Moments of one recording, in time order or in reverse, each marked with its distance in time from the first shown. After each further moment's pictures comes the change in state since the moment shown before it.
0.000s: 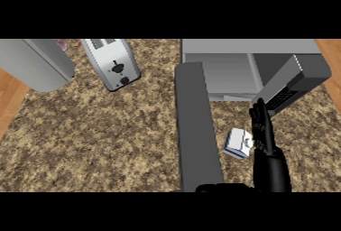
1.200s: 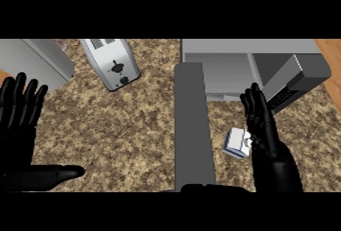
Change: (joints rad) left arm -0.289 -0.017 -0.211 0.177 -0.225 0.233 0.006; right arm -0.134 0.020 0.038 -0.149 0.032 0.137 0.098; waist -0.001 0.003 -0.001
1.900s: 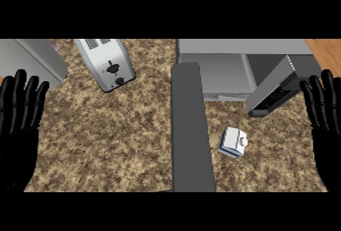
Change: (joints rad) left arm -0.011 -0.016 -0.114 -0.114 -0.174 0.087 0.011; right arm -0.002 -0.096 -0.431 -0.011 -0.302 0.338 -0.138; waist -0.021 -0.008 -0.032
